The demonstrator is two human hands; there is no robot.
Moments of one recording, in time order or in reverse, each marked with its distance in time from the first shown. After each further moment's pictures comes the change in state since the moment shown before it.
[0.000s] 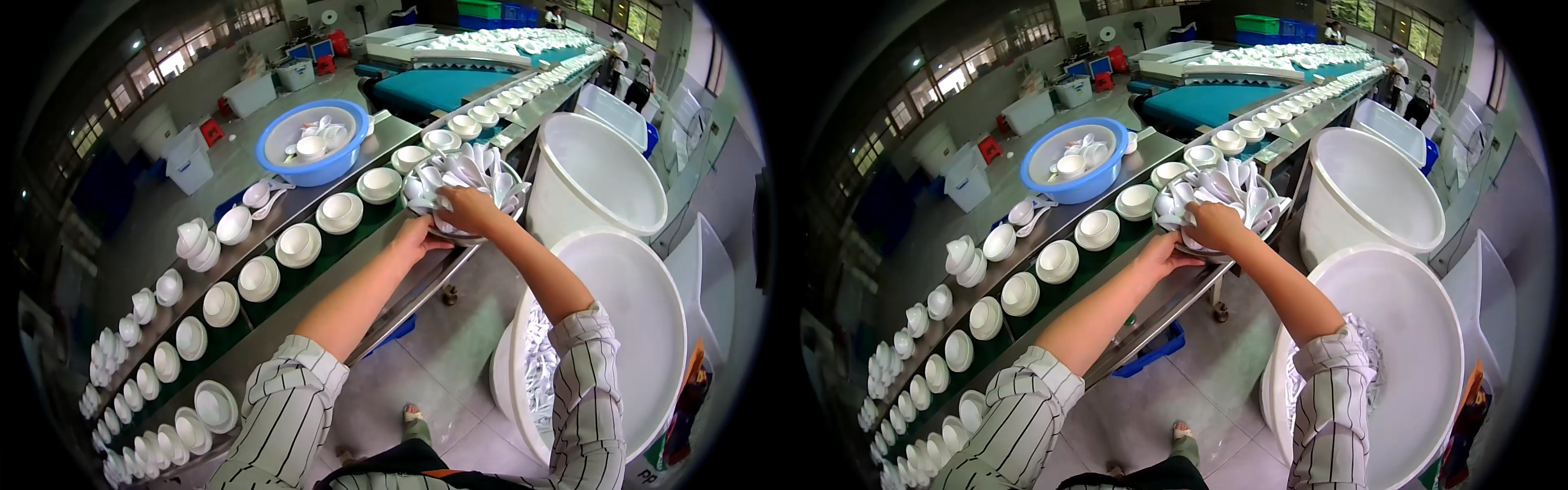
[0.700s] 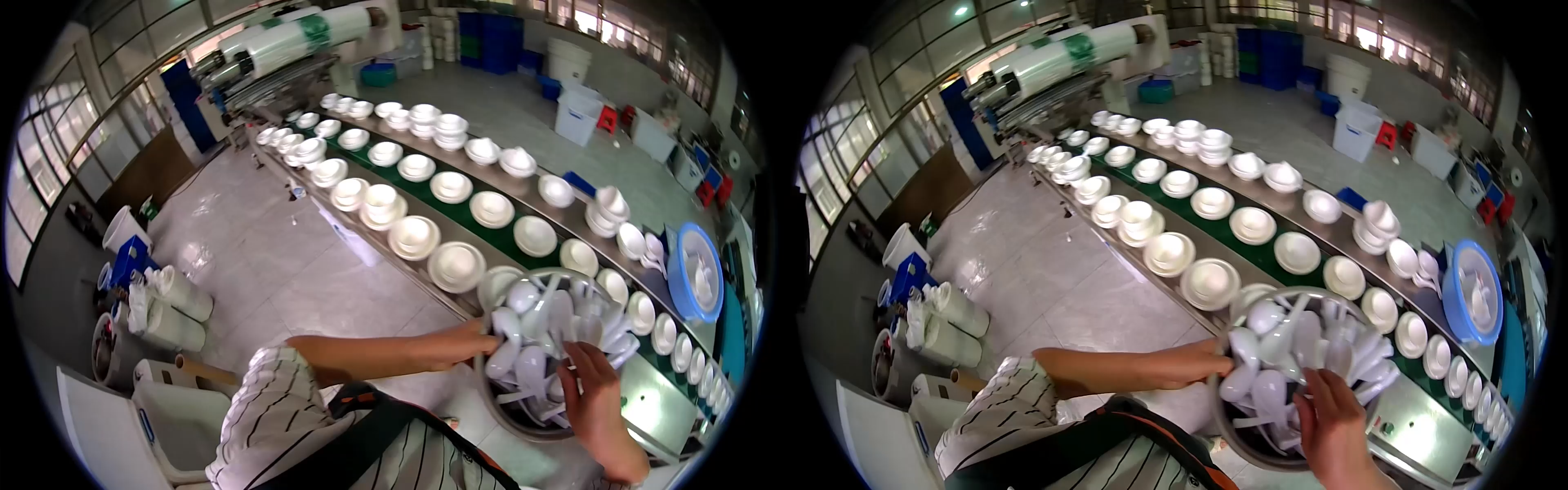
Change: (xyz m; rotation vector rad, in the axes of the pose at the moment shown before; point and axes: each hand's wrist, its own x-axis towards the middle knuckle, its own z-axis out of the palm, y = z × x) left_hand -0.576 -0.092 -0.094 -0.095 0.737 0.356; right_hand -0.177 -0.390 0.012 0.584 -0.183 -1.064
